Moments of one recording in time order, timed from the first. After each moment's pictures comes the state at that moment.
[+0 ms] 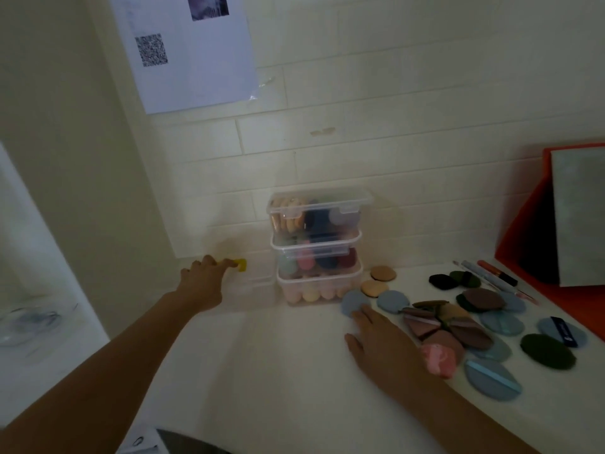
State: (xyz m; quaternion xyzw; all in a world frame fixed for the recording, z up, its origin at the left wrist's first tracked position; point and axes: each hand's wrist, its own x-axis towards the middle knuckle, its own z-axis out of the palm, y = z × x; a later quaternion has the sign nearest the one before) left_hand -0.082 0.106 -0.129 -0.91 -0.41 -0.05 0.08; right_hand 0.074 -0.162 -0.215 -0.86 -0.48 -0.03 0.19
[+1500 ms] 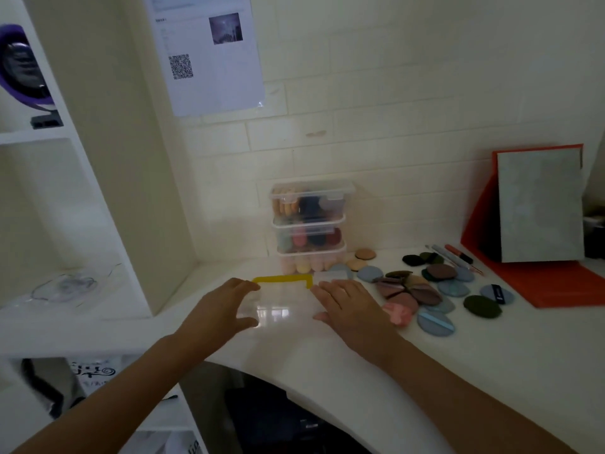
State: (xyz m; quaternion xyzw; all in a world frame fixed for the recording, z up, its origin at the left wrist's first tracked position) left_hand -0.174 -0.057 -0.136 -0.95 -0.25 -0.16 -0.05; right_hand 0.039 -0.200 -0.208 -0.61 -0.61 -0.46 0.20
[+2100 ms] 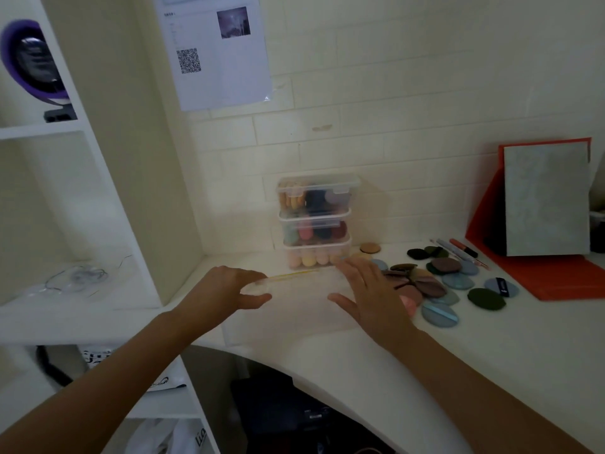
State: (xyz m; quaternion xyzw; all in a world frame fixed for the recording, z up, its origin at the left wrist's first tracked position) left_hand -0.181 -0.066 -0.108 -0.96 -0.22 -0.18 -0.04; right_hand 0.036 -0.216 -0.192 -0.64 -0.57 -0.40 0.32
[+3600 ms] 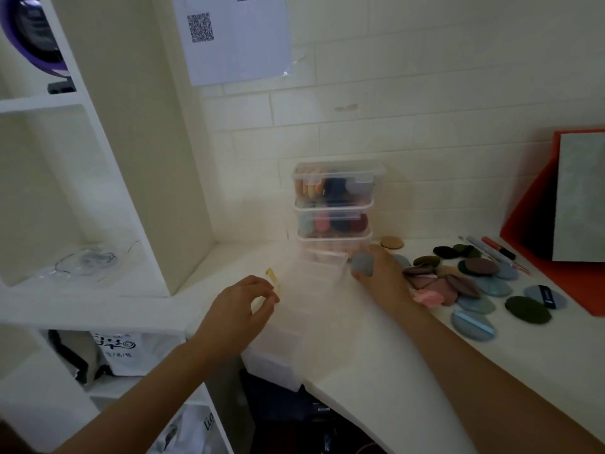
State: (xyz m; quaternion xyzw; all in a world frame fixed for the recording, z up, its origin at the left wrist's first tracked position) left_hand -0.177 -0.067 -0.156 -0.91 -0.28 -0.27 -0.13; right_hand 0.086 -0.148 -0.201 -0.83 -0.38 0.03 0.42
